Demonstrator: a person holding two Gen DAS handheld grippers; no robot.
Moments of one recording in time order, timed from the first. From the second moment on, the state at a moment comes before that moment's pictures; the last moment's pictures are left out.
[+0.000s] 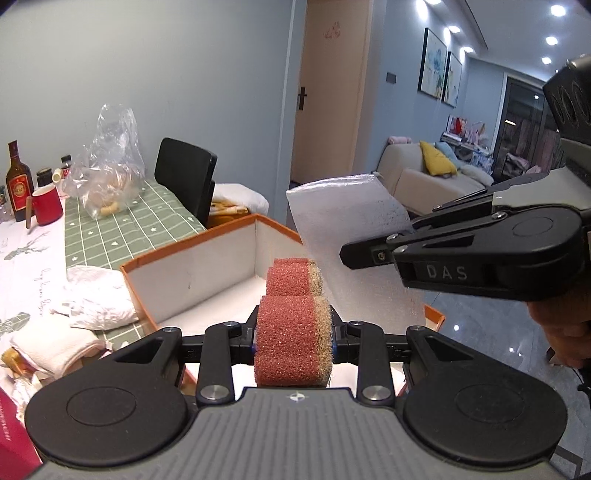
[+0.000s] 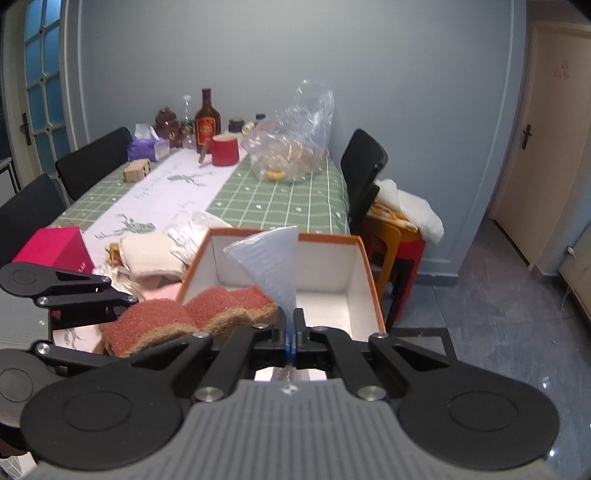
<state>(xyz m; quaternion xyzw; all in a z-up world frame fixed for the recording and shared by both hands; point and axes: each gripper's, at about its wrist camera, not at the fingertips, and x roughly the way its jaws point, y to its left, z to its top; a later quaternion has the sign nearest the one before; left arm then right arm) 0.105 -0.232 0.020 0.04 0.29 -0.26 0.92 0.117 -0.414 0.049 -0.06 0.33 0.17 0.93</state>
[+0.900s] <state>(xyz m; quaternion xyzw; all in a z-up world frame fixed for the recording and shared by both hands) 0.119 -0.273 -0.037 0.12 0.38 -0.22 0.89 0.167 -0.403 -0.042 -0.11 0.47 0.15 0.86</state>
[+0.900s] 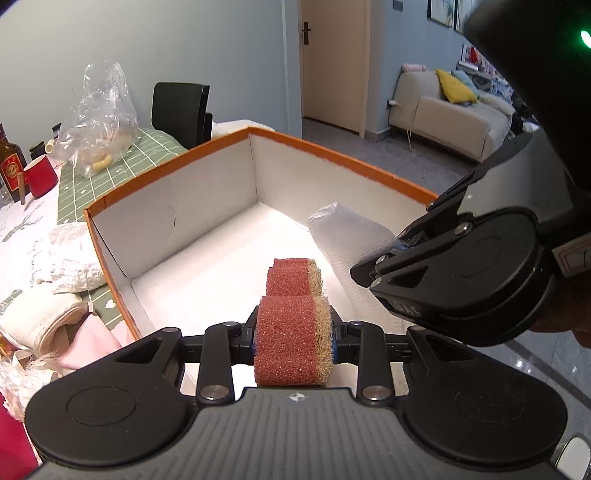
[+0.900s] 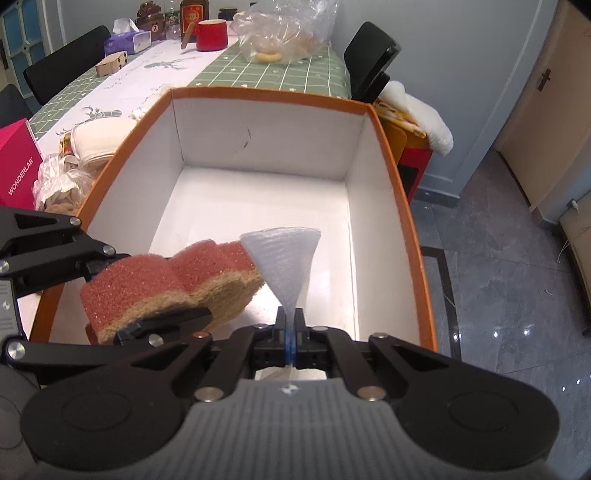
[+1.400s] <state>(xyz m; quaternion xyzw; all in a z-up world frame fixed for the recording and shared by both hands) 0.120 -0.277 -0.037 0.14 0.39 -0.20 0.89 0.169 -0.406 -0.054 -0.10 0.49 0.14 0.85</state>
